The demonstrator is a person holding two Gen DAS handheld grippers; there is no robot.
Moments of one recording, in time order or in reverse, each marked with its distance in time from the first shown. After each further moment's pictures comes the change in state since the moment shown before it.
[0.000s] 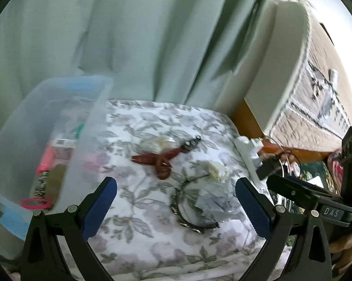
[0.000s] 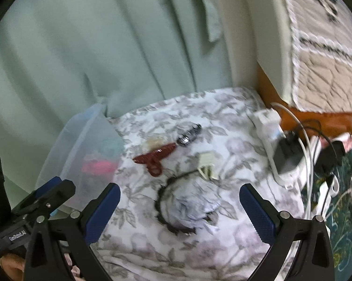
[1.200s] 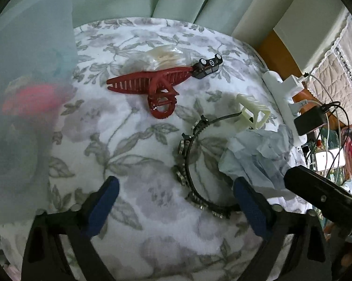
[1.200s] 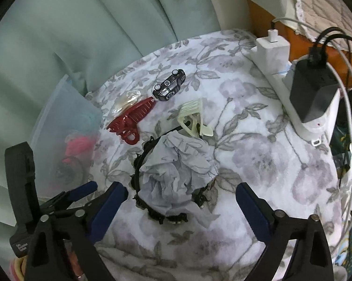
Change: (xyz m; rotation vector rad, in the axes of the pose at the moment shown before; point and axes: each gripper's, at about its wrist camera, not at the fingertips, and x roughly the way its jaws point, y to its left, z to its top) left arm 0.136 0.014 -0.040 -0.033 0.395 0.028; right arm 0.089 -0.029 -0.033 0.124 0.210 0.028
